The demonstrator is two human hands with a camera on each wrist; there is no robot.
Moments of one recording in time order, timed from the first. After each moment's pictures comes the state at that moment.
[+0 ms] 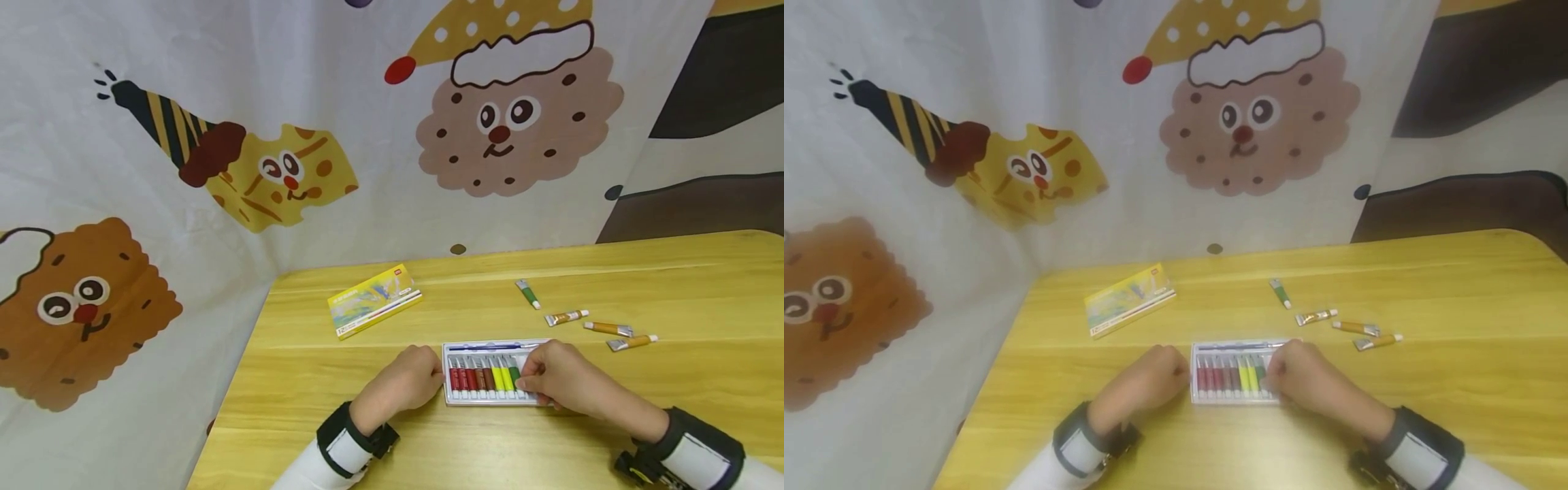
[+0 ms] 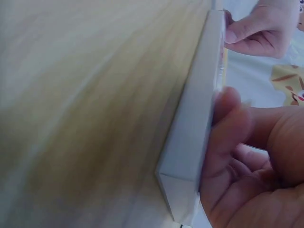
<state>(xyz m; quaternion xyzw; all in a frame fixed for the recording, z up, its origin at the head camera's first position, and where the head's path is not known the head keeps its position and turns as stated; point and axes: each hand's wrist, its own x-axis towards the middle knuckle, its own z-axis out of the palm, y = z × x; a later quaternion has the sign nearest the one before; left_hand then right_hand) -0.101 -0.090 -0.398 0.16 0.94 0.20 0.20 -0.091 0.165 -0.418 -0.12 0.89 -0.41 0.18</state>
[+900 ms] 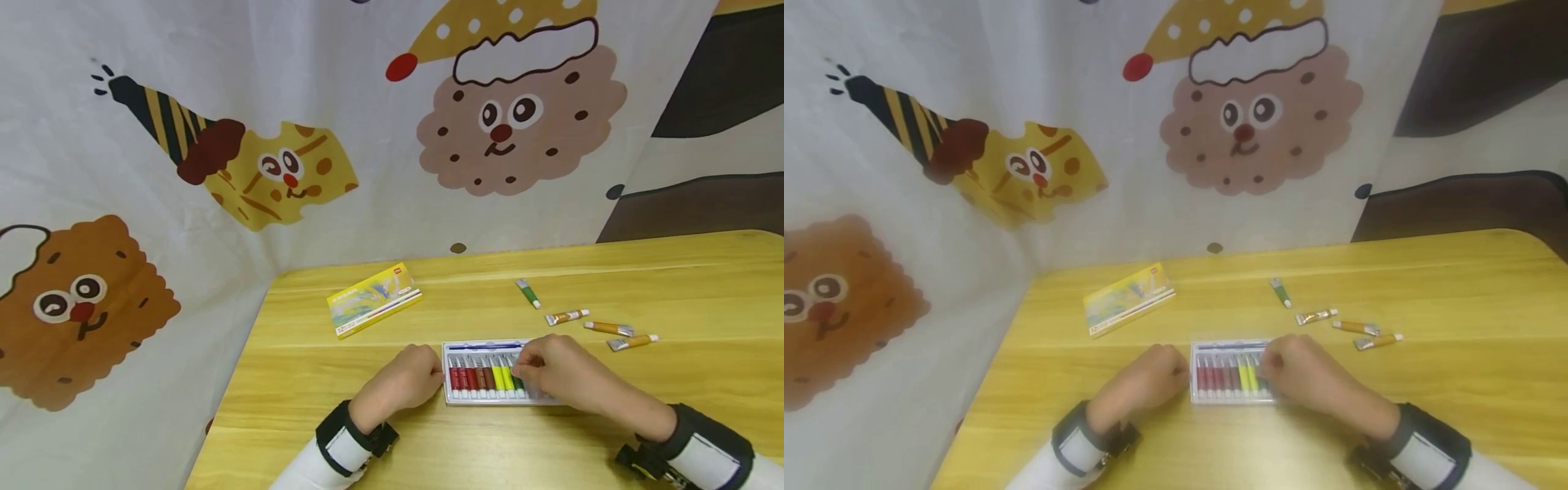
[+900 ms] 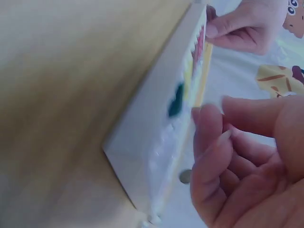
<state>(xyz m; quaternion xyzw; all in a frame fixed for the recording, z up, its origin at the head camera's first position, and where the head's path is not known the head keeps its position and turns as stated) -0.102 -0.092 -0.397 0.17 0.94 0.20 0.21 -0.096 0.163 -0.403 -0.19 0.91 -0.35 0.11</state>
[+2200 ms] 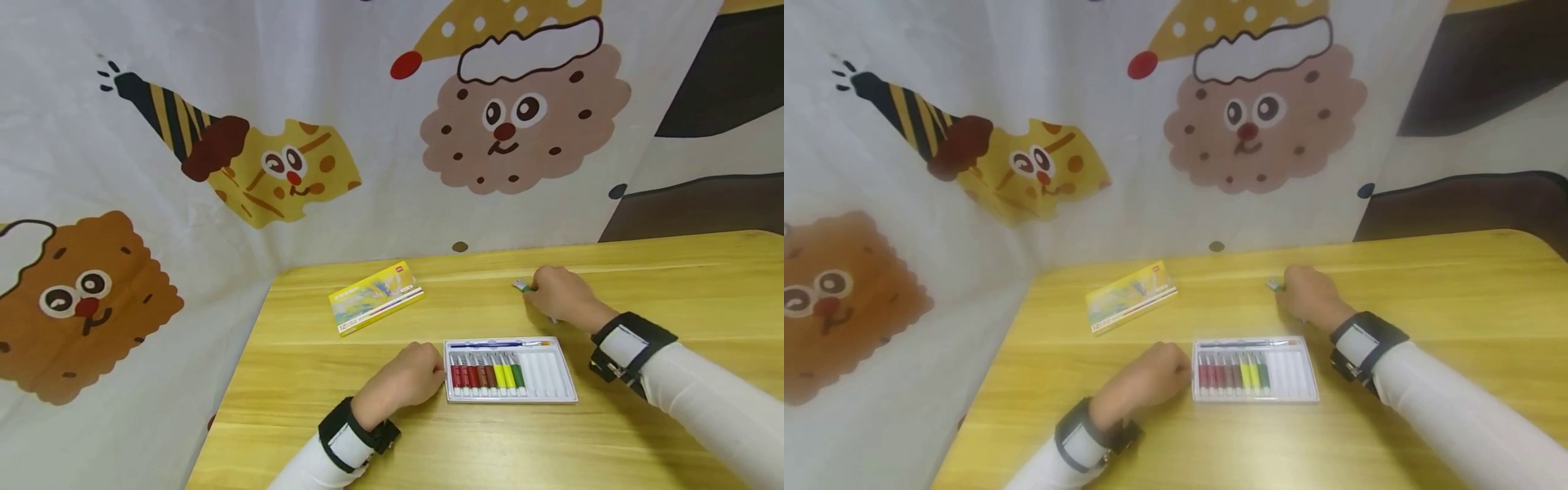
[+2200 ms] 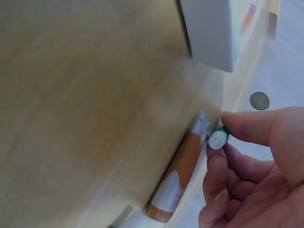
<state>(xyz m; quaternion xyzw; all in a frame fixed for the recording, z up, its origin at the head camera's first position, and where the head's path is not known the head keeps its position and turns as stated) -0.100 -0.092 -0.395 0.17 0.94 0.20 0.20 -0.207 0.186 -0.414 -0.09 0.97 -0.22 0.07</state>
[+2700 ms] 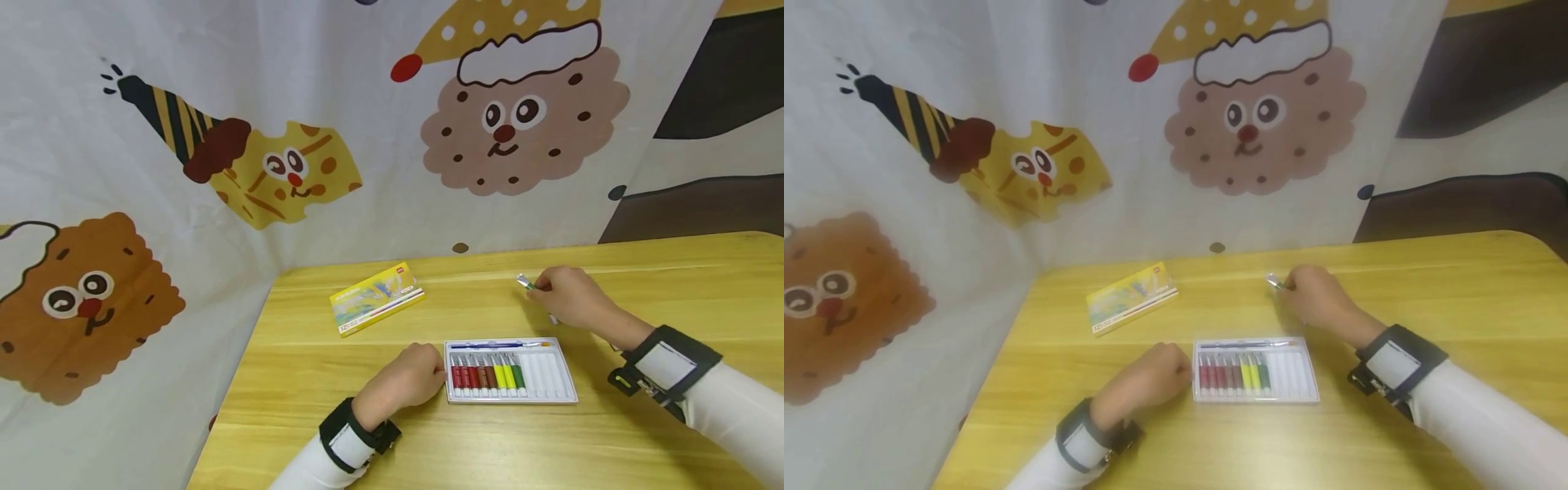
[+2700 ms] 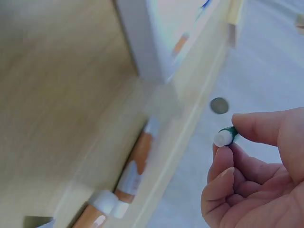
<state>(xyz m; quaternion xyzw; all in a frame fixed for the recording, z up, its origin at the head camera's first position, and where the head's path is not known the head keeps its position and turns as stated) -0.100 -0.092 -0.395 0.17 0.94 0.19 0.20 -0.183 0.192 -0.389 -0.12 0.95 -0.30 0.04</state>
